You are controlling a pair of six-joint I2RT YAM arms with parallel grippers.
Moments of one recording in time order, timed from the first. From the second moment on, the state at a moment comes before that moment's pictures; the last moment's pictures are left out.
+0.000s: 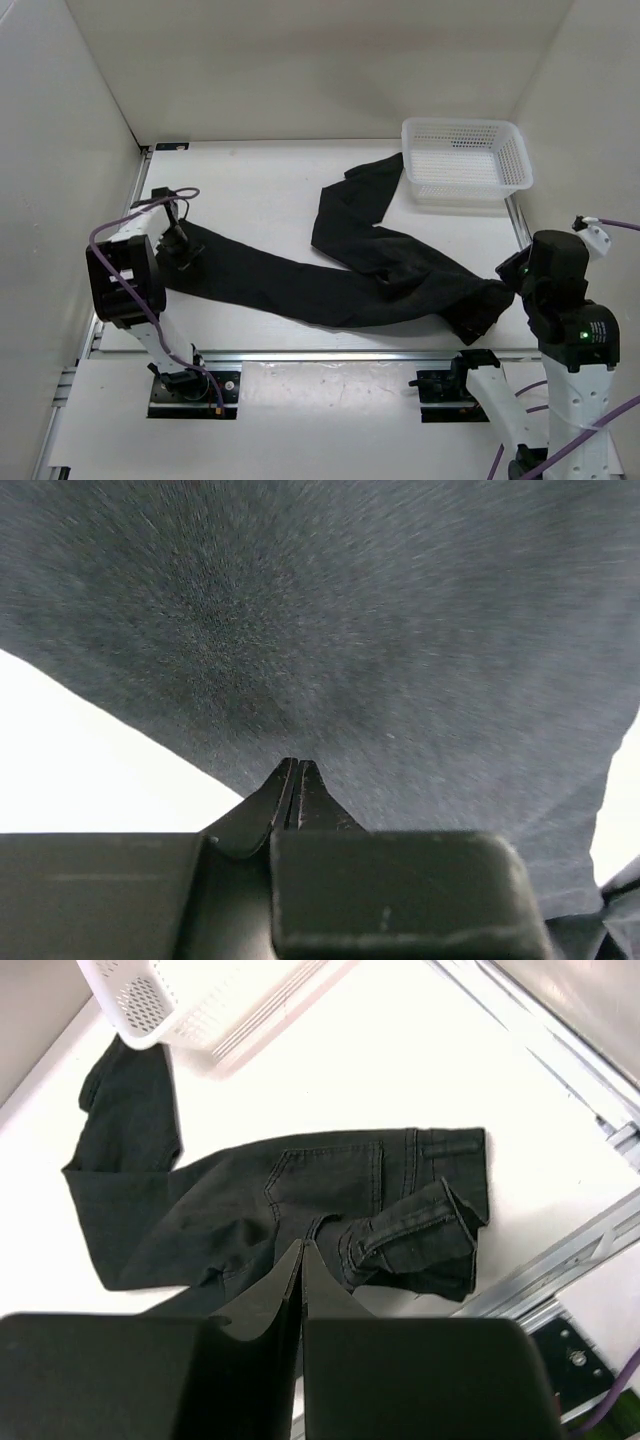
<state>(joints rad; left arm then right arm) 0.19 1.74 1.13 -0.90 0.04 -0.60 0.10 0.66 1.26 -1.21 0.38 0.70</state>
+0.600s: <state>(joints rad) 0.14 1.56 1.44 -1.05 -0.02 -0.52 0.10 1.05 1.15 -1.05 0.03 0.54</state>
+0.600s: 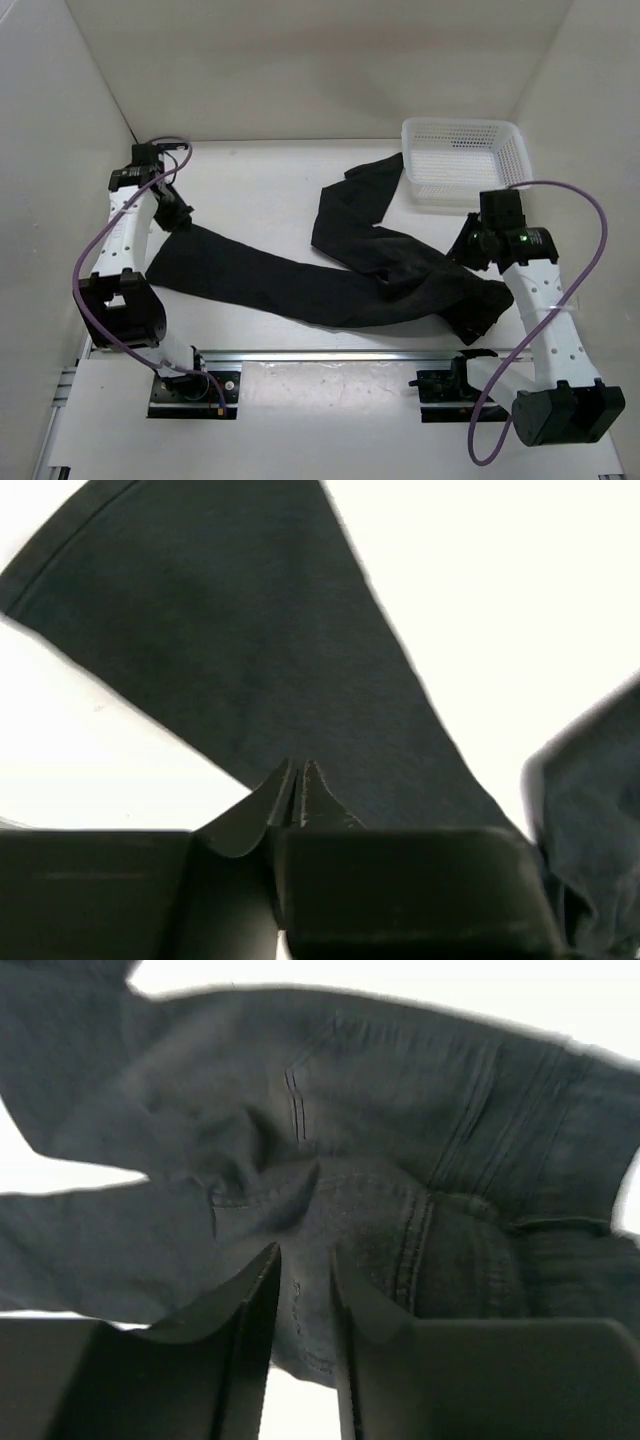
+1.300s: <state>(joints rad) -0.48 2.32 2.24 -1.14 0.06 -0.41 0.11 0.91 0.95 -1.19 -0.02 0.75</state>
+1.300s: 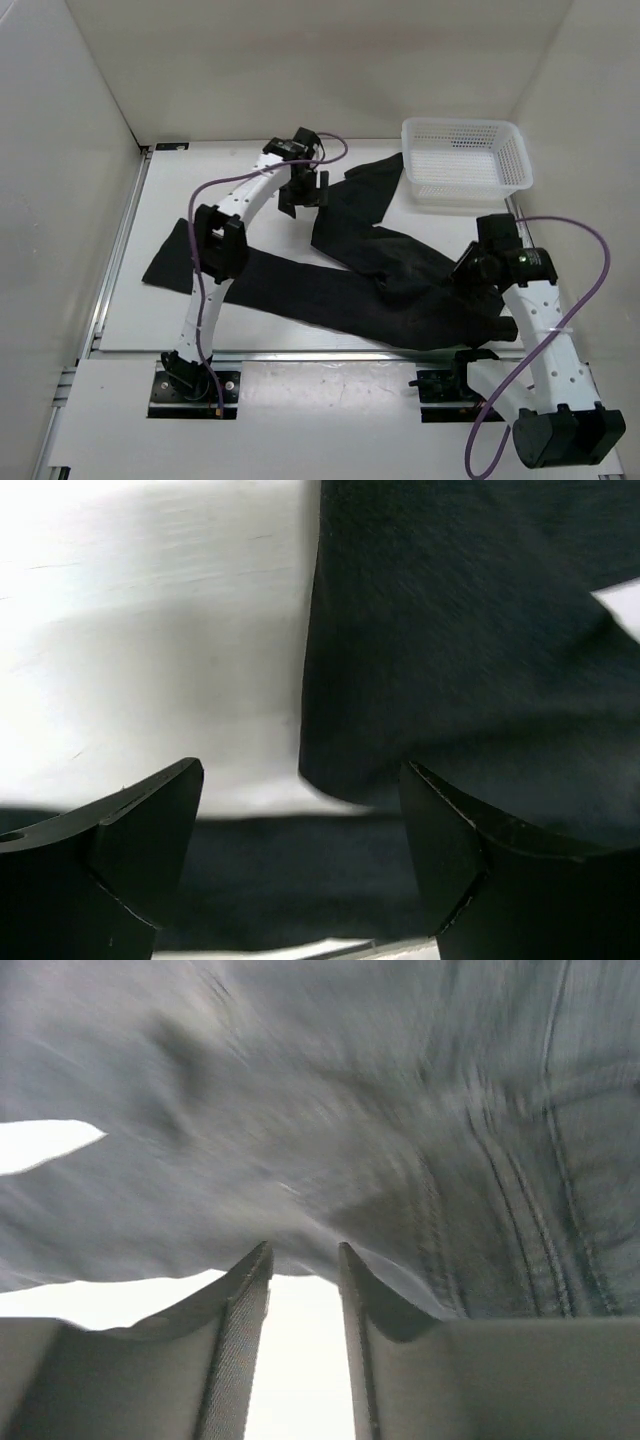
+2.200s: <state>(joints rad) -0.26 2.25 2.06 -0.97 0.27 -0.57 0.34 1.61 1.08 -0.79 0.03 0.60</state>
